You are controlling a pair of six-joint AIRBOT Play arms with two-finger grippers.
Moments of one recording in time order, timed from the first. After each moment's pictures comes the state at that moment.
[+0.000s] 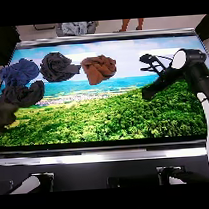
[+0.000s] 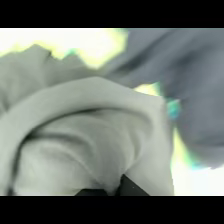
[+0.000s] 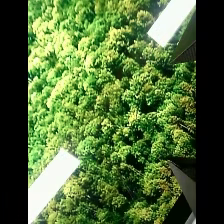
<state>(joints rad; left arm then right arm) 0.70 -1.14 1.18 1.32 -0.92 -1.64 0.10 -1.39 1.52 -1.42 1.47 1.07</state>
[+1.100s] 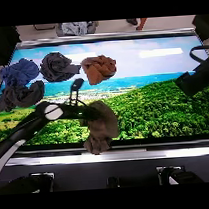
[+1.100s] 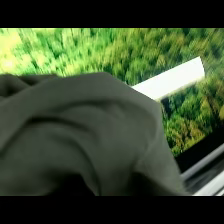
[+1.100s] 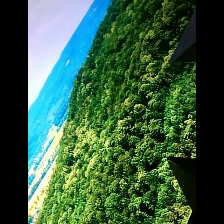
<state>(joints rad) -0.60 -1.30 1.08 1.06 -0.87 -1.57 0.10 -0.98 1.63 -1.60 1.55 1.11</state>
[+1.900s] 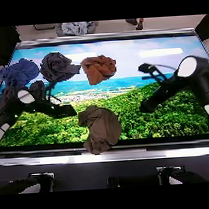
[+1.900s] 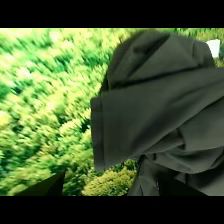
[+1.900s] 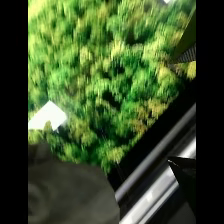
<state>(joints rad) -0.14 -1.31 1.00 0.97 -1.15 -1.38 0.10 -1.26 1.31 -1.21 1.57 0.98</state>
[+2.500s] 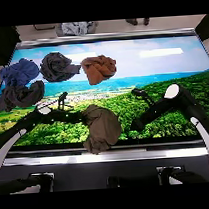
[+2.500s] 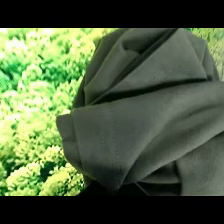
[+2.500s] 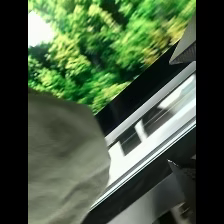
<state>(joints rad) -0.23 -1.41 0.85 0.69 -0.86 -1.21 0.10 -1.26 0.95 -0.97 1.43 0.90</state>
